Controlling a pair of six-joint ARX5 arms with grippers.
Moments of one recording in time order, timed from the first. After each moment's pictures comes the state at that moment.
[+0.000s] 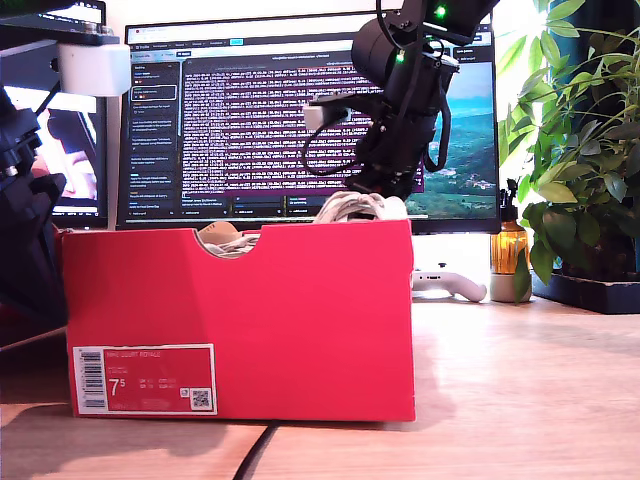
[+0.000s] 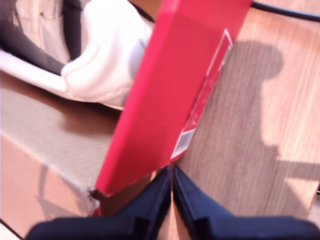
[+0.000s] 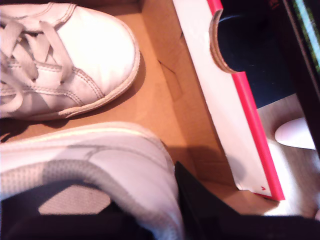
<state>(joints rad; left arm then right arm) -0.70 1.12 0.64 -0.56 -0.13 0.63 0.48 2.04 1.74 -0.65 0.01 -0.73</state>
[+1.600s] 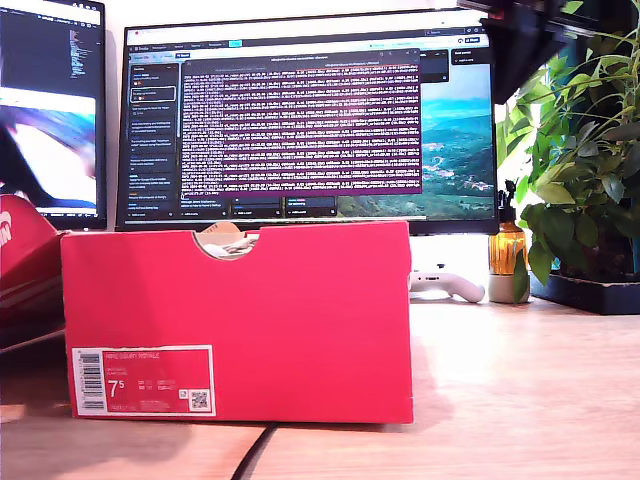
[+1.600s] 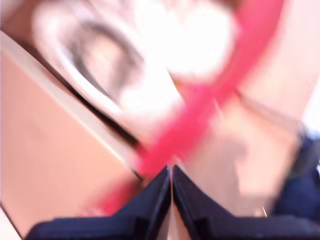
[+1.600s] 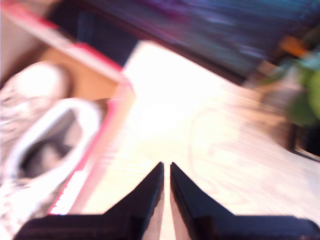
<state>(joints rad) -0.64 0.81 0.64 -0.58 0.02 0.35 0.20 1.89 2.15 -1.28 -0.09 -0.17</state>
